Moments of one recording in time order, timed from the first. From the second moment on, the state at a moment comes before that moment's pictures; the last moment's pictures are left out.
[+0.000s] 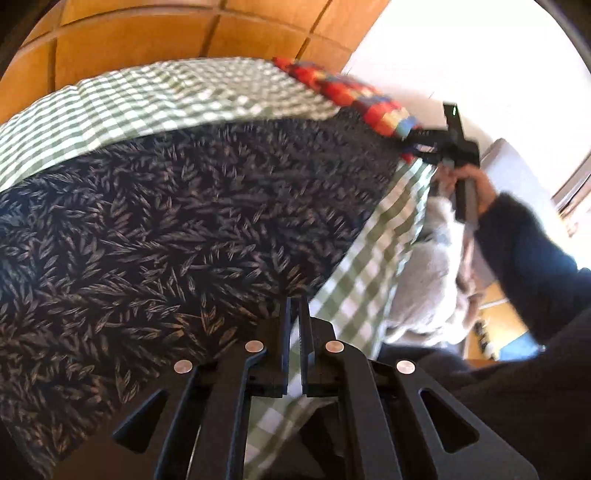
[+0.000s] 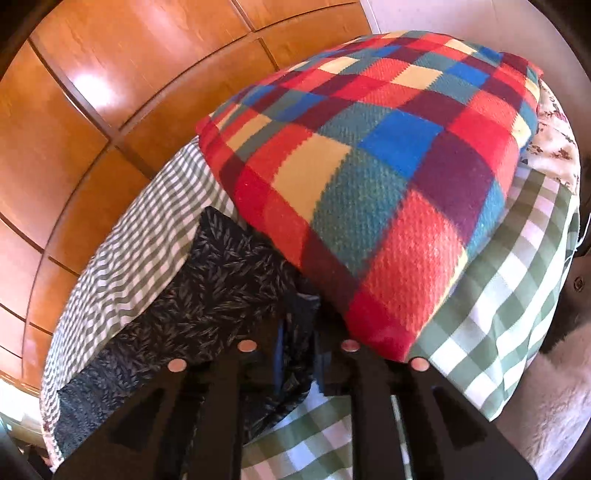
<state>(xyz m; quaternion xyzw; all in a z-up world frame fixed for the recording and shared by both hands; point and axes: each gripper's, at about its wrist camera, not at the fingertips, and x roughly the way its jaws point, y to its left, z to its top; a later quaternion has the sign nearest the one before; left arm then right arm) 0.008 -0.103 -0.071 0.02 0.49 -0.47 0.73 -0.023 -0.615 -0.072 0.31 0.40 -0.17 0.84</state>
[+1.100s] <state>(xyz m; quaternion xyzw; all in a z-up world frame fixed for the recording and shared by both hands) 0.004 0.095 -0.065 -0.09 0.45 -0.19 0.86 0.082 -0.282 -0.027 0.11 0.47 0.19 0.86</state>
